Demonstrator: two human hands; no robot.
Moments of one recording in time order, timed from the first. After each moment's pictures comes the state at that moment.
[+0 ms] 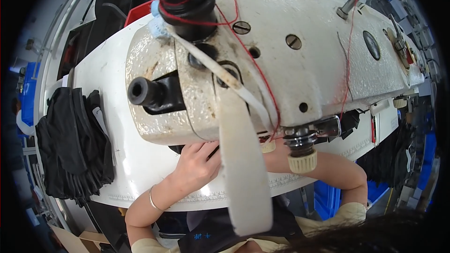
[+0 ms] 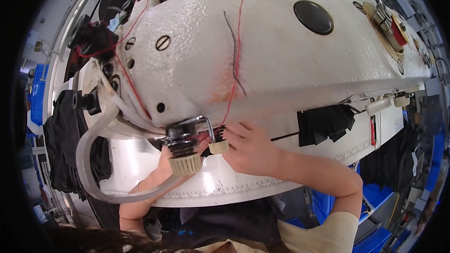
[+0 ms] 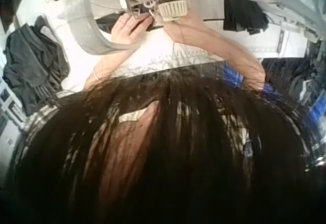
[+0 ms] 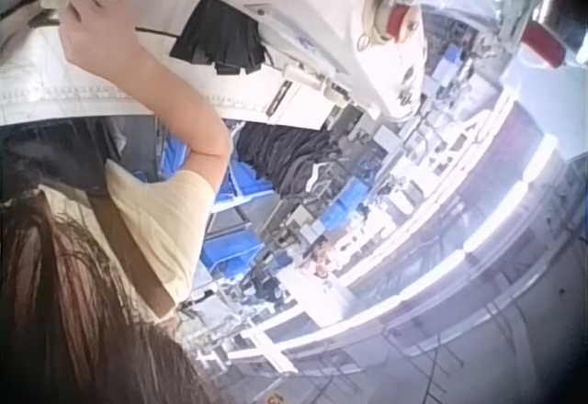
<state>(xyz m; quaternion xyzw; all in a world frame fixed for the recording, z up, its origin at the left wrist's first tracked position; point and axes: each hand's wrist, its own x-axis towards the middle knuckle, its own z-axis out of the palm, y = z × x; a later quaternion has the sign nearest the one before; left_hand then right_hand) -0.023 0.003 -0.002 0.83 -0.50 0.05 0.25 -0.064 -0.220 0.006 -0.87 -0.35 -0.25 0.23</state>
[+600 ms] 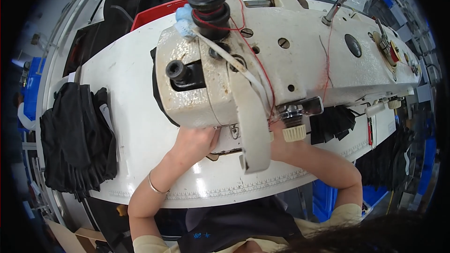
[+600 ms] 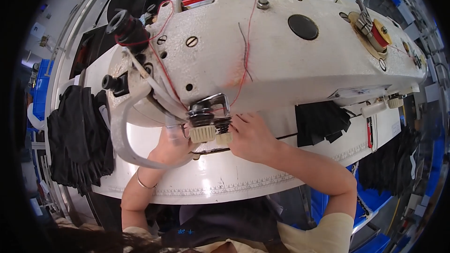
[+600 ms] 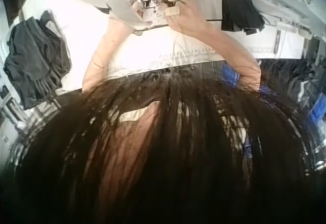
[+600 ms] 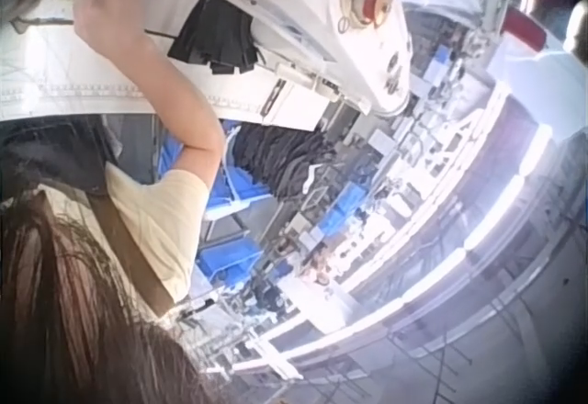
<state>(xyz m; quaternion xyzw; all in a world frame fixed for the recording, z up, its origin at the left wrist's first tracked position) 0.018 -0.012 0.010 0.83 -0.49 0.12 0.24 -0.054 -0.225 -0.014 -0.90 -0.27 -0.23 0.24</state>
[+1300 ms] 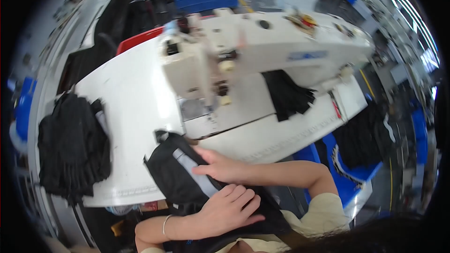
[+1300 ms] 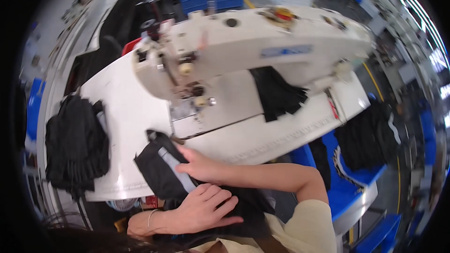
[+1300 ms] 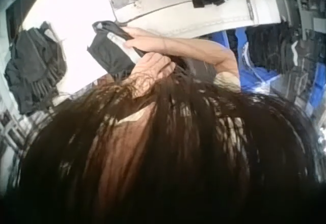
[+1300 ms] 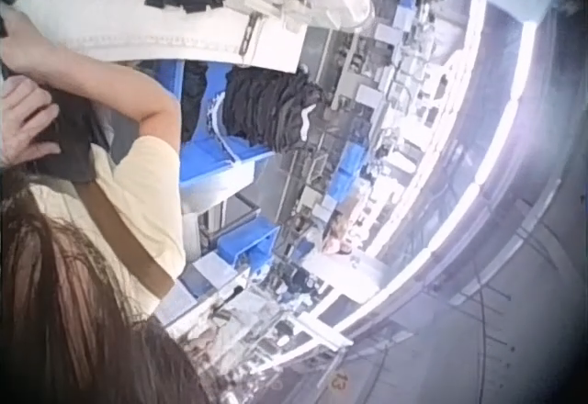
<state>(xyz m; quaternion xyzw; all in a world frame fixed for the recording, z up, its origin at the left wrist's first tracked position) -0.156 -0.019 0.088 0.71 -0.63 -0.03 0.31 -0.122 -0.128 0.033 -0.48 0.01 0.27 0.83</state>
